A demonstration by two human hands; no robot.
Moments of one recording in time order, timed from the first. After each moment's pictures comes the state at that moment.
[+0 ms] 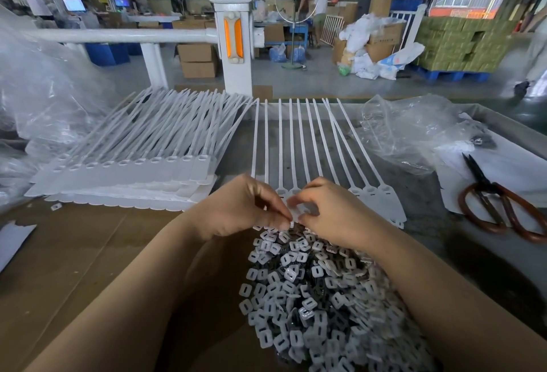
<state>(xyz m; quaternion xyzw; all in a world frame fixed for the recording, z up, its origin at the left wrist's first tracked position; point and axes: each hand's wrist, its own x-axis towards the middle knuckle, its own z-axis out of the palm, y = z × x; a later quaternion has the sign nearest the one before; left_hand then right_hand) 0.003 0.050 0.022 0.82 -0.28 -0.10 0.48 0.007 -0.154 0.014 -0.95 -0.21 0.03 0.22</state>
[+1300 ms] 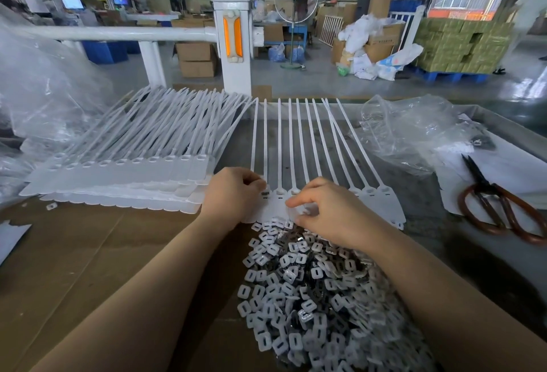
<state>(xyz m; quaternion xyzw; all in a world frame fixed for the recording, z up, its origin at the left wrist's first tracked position) 0.036 0.037 -0.007 0.91 0.05 0.13 0.40 0.005 -0.155 0.015 -0.95 -0.19 0.03 0.25</state>
